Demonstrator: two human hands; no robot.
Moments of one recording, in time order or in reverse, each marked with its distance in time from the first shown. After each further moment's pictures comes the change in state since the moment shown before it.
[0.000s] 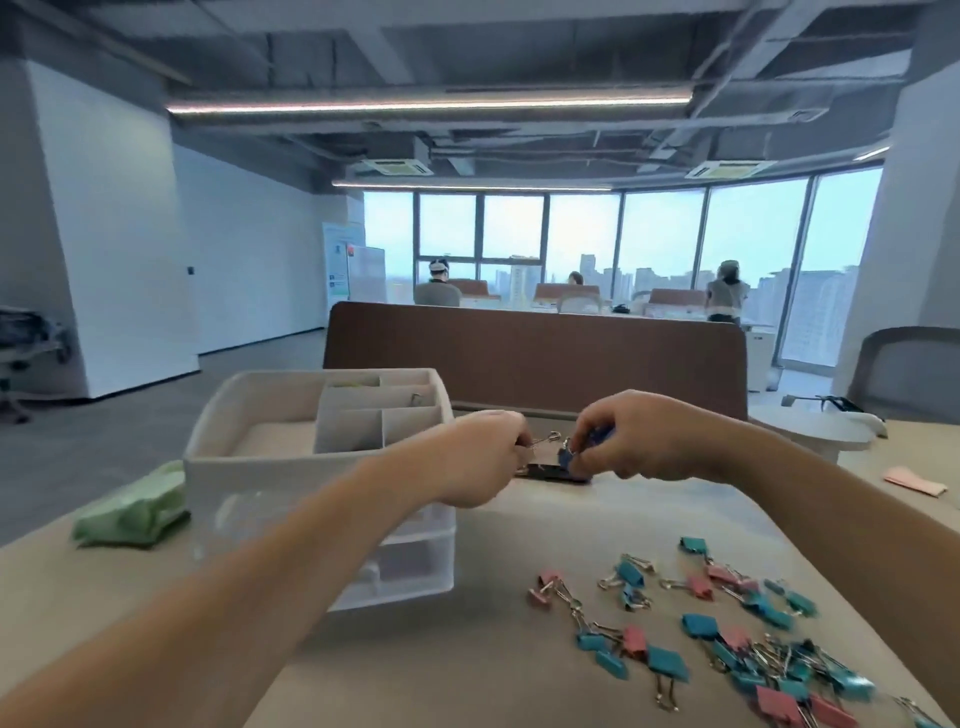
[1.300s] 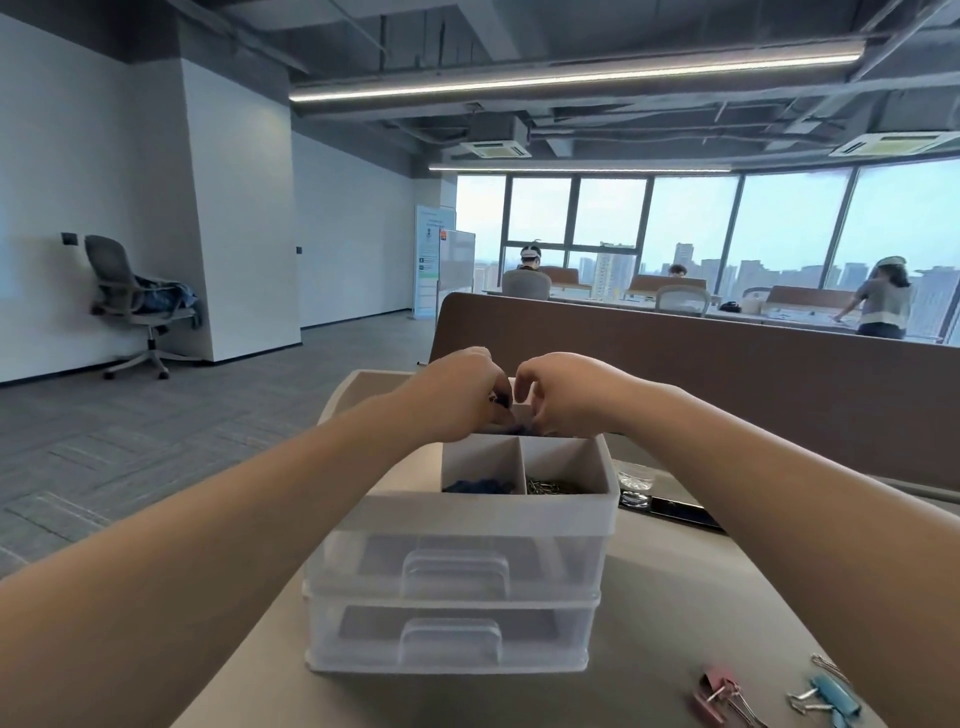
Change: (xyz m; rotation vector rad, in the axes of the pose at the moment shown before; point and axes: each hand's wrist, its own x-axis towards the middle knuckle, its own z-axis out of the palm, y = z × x) left_hand 0.048 -0.205 -0.064 0.240 0.240 -0.103; right_hand 0.234 -0.124 0.060 -0.320 0.049 -0.293
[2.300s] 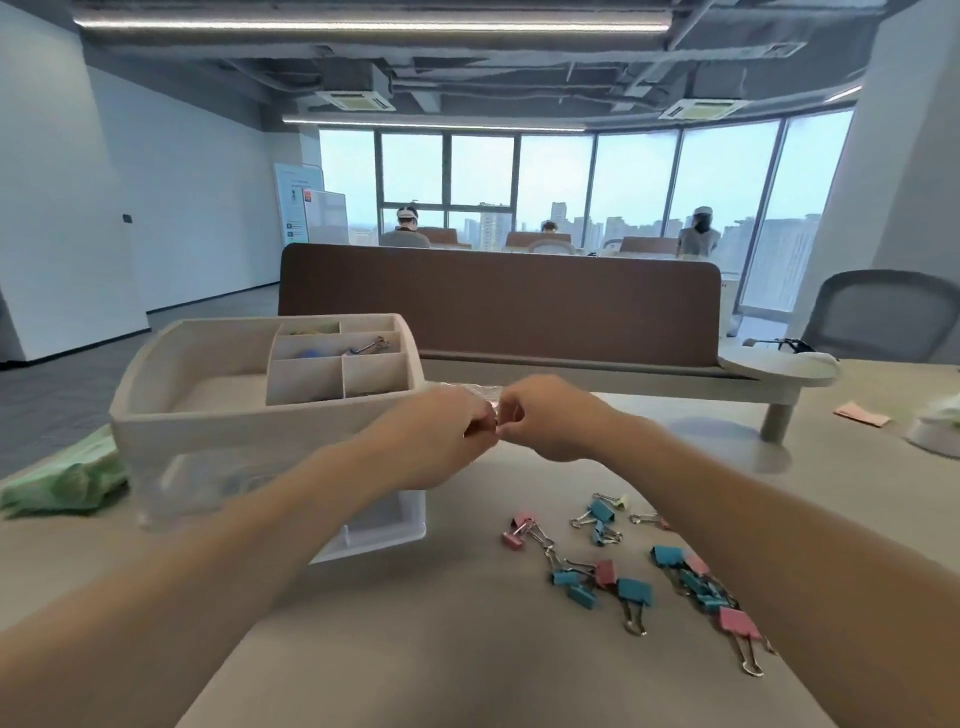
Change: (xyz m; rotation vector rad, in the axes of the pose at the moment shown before) left_hand -0.065 0.164 0.056 -0.109 -0.086 0.223; right_hand -0.189 0.067 0.037 0.035 0.007 0.275
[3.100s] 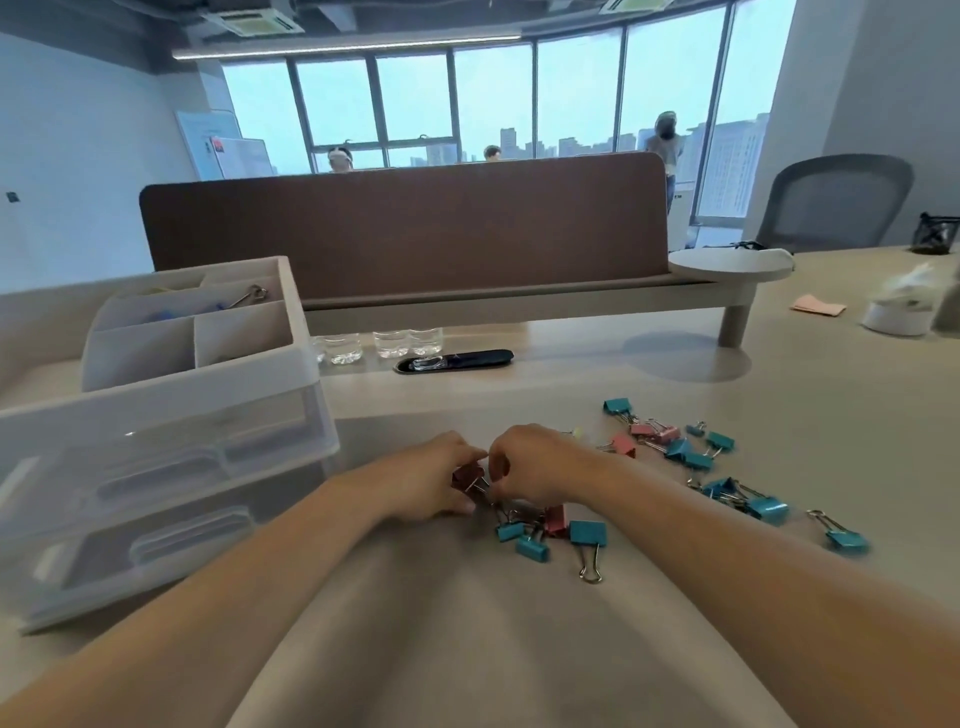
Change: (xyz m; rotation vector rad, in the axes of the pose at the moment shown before) left_hand 0.047 0.010 0.144 -0.132 -0.498 0.042; right_hand -0.029 0.085 0.112 0.135 -0.213 0.150
